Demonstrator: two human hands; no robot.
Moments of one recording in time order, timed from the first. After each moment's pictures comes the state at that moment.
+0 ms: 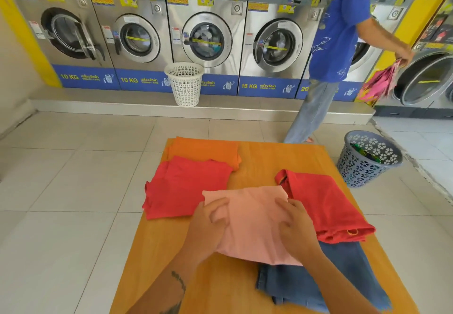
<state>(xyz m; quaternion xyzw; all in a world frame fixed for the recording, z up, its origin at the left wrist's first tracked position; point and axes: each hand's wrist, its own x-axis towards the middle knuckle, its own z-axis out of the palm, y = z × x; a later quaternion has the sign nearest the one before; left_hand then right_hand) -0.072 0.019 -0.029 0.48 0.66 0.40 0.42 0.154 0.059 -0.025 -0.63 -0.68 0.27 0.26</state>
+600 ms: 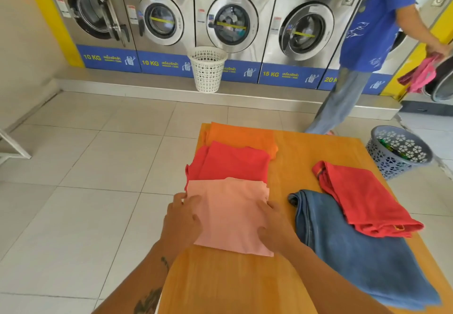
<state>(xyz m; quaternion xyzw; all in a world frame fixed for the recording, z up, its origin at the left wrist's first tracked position) -0.233 -0.029 -0.067 0.55 0.79 0.18 0.21 0.015 0.033 -0.077 -0.58 -0.74 0.35 0.06</state>
